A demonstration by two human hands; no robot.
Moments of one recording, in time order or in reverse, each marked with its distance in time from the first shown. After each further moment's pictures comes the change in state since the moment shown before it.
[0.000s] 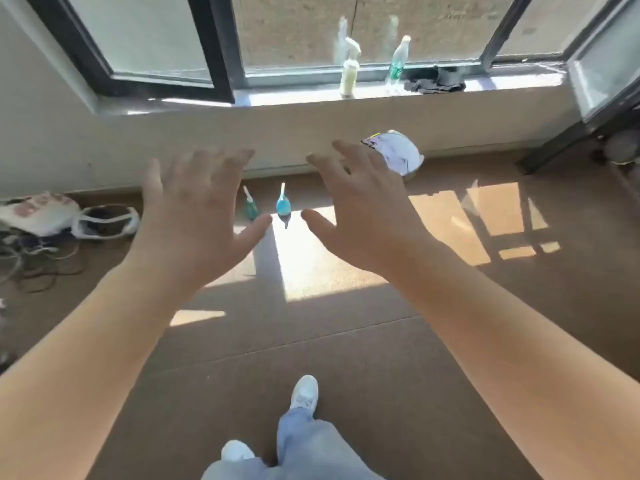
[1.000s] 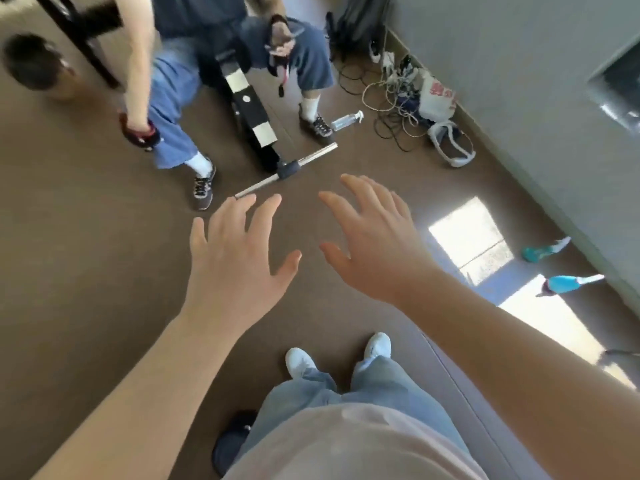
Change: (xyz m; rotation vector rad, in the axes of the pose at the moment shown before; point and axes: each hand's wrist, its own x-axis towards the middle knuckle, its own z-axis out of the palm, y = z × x) left_hand -0.629 -0.174 -0.039 -0.002 0.033 -1.275; right_hand -0.253 -0.526 0.168 0.089 -0.415 -1.223
